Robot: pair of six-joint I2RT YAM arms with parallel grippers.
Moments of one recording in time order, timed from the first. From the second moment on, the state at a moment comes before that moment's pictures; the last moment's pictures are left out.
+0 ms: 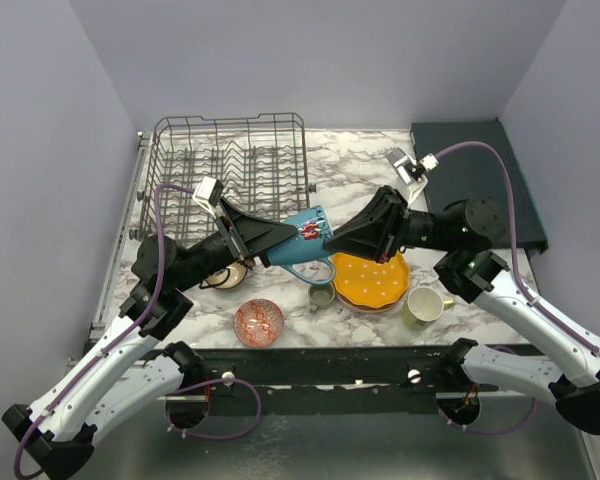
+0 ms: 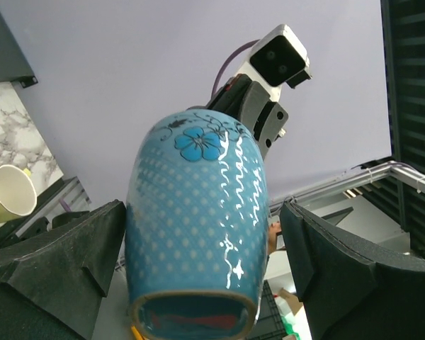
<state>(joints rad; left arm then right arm) -0.67 0.68 0.78 0.19 0.41 -1.44 0.74 1.00 1.00 0.43 -0.80 0.79</state>
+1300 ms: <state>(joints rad) -0.67 0.64 0.79 0.10 0.43 -1.39 0.75 1.00 1.03 0.35 -0.74 0.70</state>
